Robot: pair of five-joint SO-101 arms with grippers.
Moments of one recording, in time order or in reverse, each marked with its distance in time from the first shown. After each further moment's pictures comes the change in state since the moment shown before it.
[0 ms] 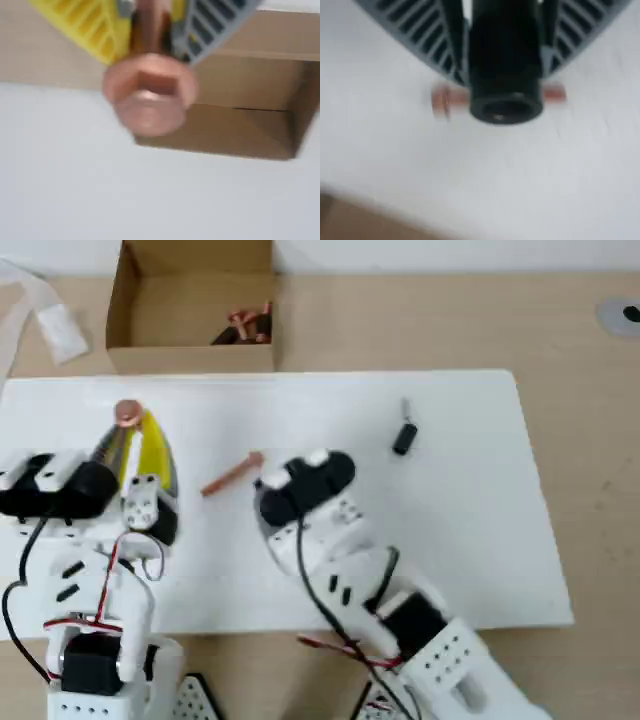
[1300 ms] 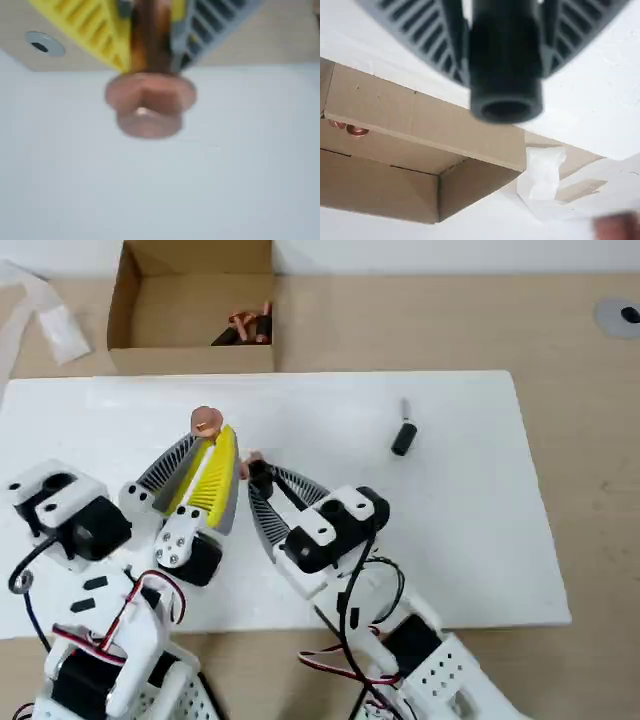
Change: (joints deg) left arm 19.8 -0.4 -7.6 0.0 8.4; right arm -0.5 -15.6 15.2 -19.2 0.0
